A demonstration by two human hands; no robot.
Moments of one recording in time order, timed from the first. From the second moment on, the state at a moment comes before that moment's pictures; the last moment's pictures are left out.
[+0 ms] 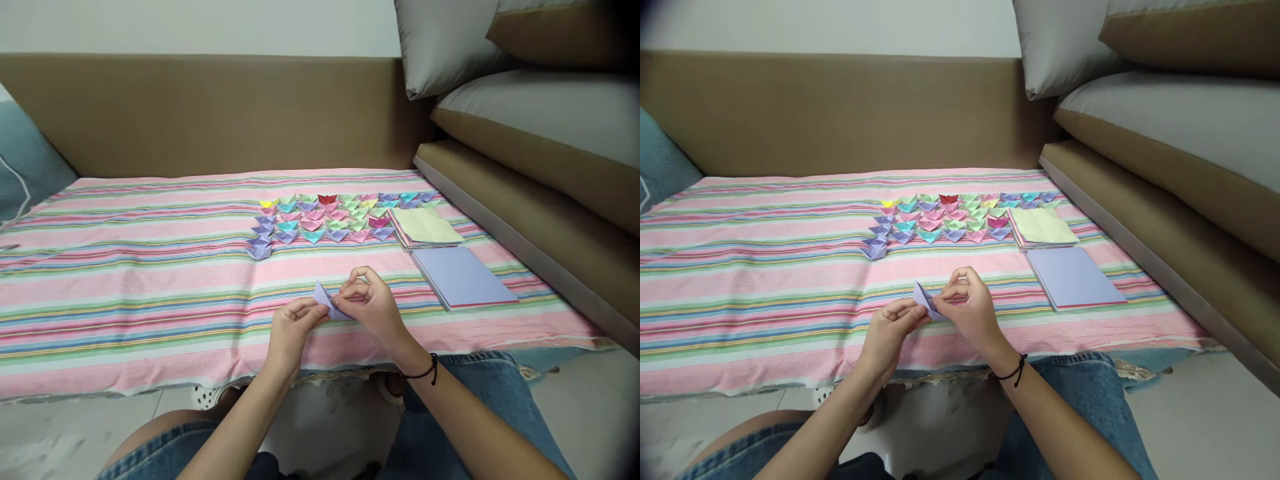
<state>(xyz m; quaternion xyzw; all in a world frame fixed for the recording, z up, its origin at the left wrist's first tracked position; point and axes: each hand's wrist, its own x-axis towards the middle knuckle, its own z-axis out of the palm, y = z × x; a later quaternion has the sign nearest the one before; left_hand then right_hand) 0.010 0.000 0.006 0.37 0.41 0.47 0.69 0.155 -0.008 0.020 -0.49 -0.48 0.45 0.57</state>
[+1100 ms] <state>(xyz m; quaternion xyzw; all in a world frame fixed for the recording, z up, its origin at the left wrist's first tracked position) 0.011 -0.002 0.008 0.38 0.40 0.55 0.63 0.144 -0.013 0.015 -0.46 -0.42 0.51 0.59</state>
